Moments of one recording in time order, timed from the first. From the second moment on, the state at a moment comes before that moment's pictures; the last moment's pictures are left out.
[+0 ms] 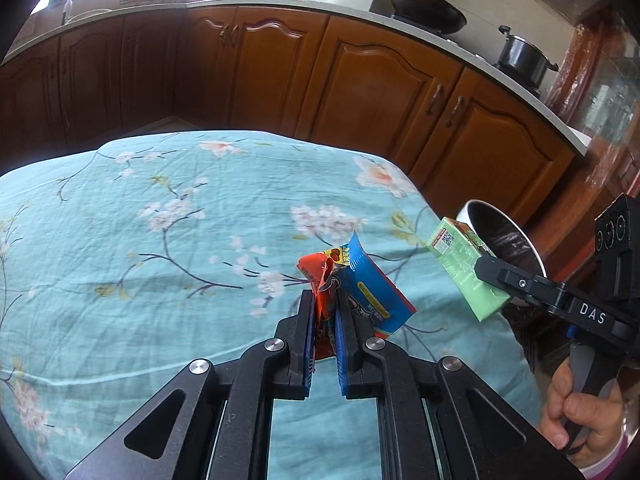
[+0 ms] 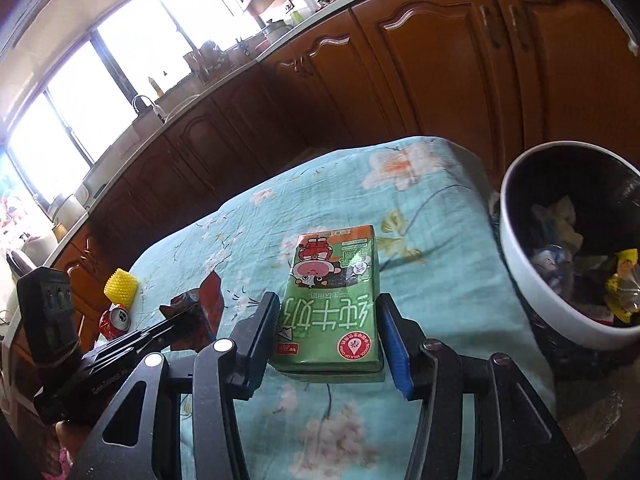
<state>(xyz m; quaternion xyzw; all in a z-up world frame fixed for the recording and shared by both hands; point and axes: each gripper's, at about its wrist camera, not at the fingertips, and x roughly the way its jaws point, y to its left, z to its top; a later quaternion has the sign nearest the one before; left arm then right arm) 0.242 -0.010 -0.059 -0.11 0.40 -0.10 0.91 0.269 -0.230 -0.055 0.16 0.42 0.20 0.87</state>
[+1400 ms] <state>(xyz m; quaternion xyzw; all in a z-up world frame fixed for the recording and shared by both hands) 0.268 -0.174 -0.037 -0.01 0.40 -0.22 0.89 0.218 -0.389 -0.038 0.24 0.36 0.11 0.89</state>
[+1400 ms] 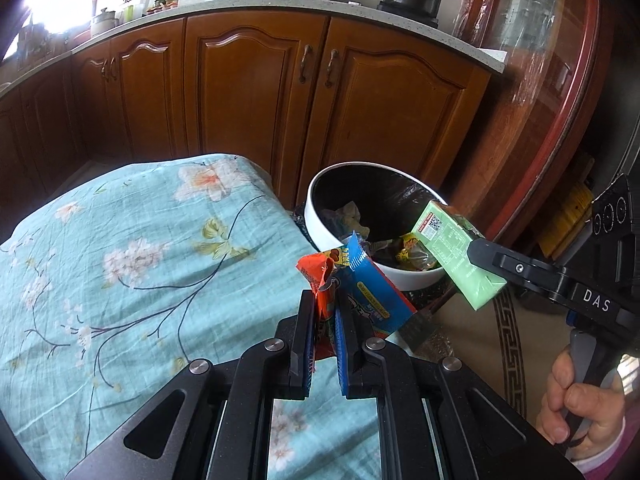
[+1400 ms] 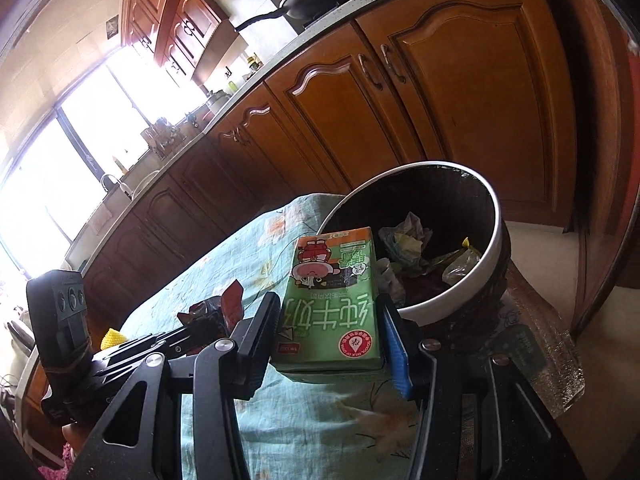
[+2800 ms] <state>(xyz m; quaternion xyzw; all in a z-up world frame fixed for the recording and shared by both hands) 0.387 -0.279 -0.055 0.04 0.42 -0.23 0.88 0.296 -0.441 -0.048 0.22 0.38 0.07 0.89</state>
